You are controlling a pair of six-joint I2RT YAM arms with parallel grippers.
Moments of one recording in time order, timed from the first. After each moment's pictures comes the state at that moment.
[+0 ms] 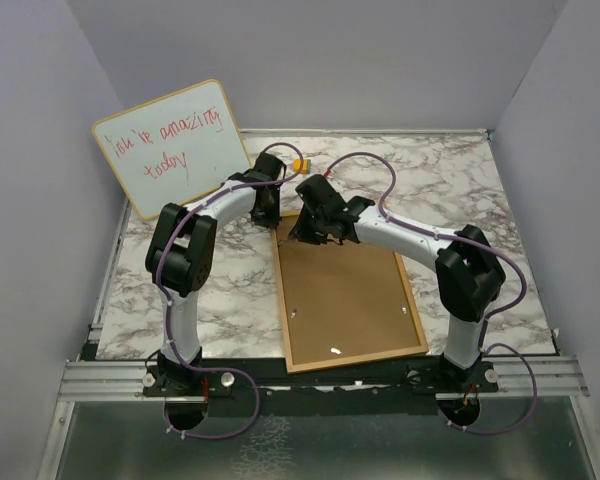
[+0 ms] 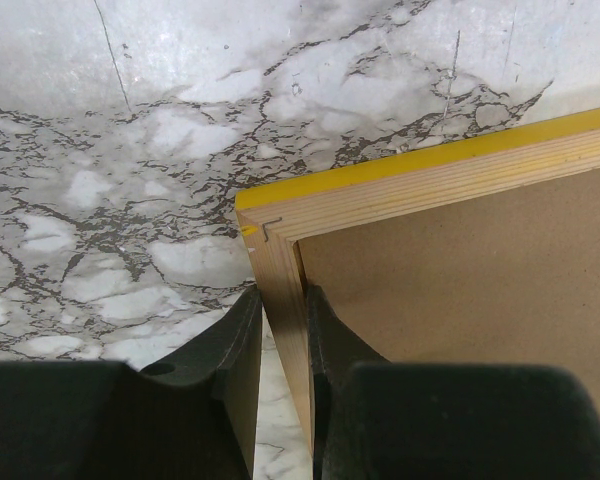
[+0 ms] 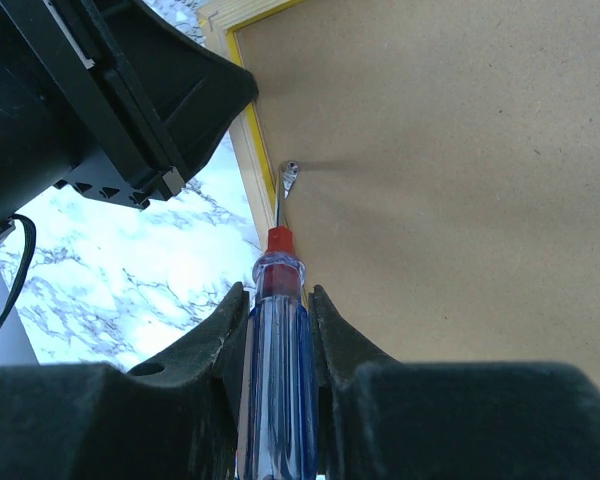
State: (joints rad) left arm -0.40 2.02 1.47 -0.56 -0.02 -0.35; right arm 0.80 1.87 1.44 -0.45 0.11 0.98
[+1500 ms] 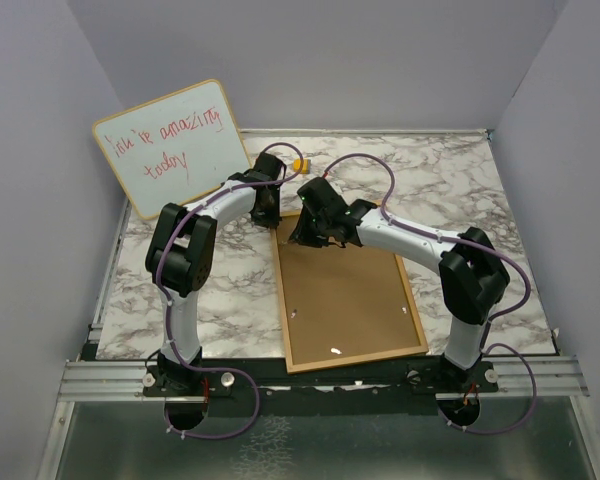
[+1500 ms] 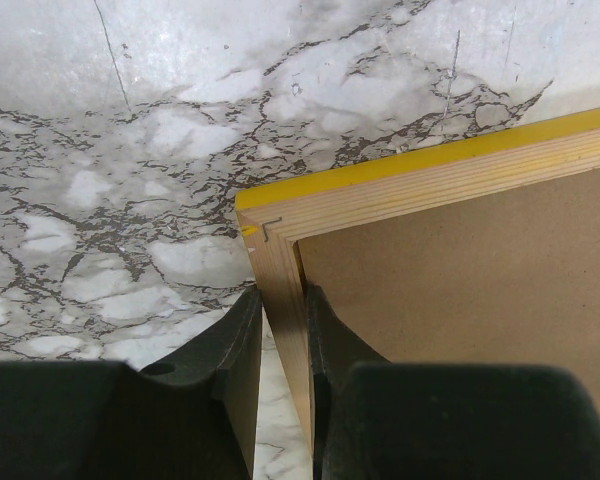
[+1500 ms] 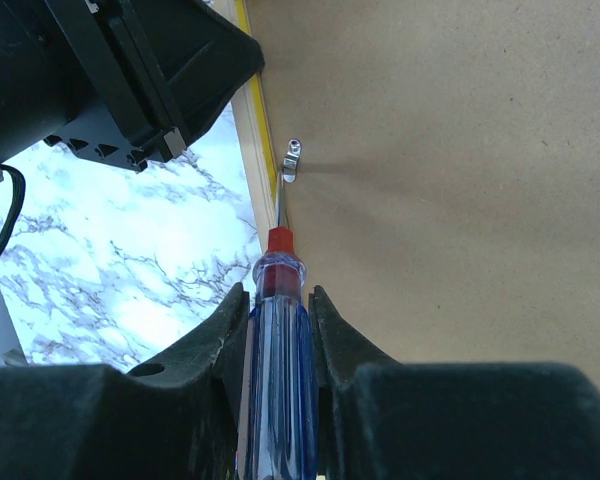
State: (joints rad) left arm -0.40 2.02 1.47 -0.56 -0.02 -0.35; right arm 0.81 1.84 1.39 -0.43 0.08 0.91
